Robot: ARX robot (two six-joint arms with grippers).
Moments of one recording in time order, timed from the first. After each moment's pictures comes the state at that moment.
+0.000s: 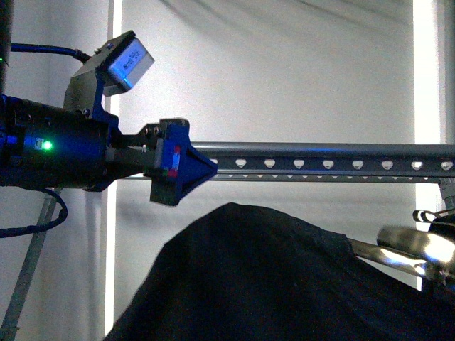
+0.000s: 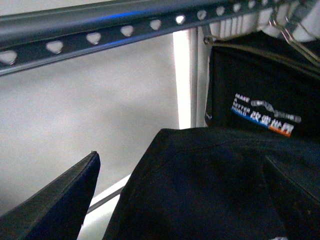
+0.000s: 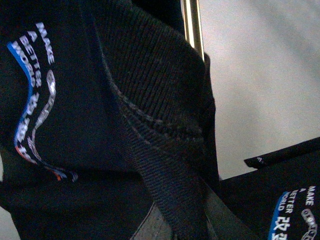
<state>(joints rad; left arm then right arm) -0.21 1.43 1.08 0.40 0.41 0.15 -0.41 1.35 0.66 0.24 -0.88 -0.98</state>
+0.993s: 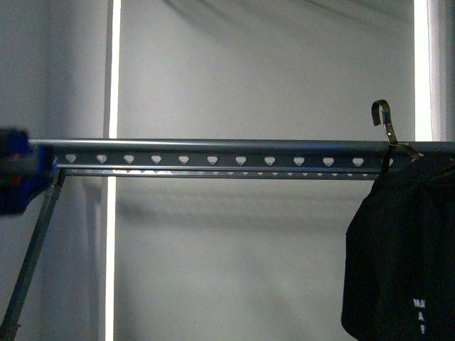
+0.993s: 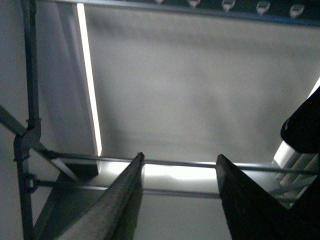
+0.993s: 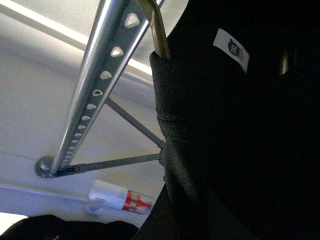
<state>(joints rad) -0.14 1.10 0.72 0.39 -0.15 -0.03 -0.17 1.53 1.26 0.13 -0.64 0.97</state>
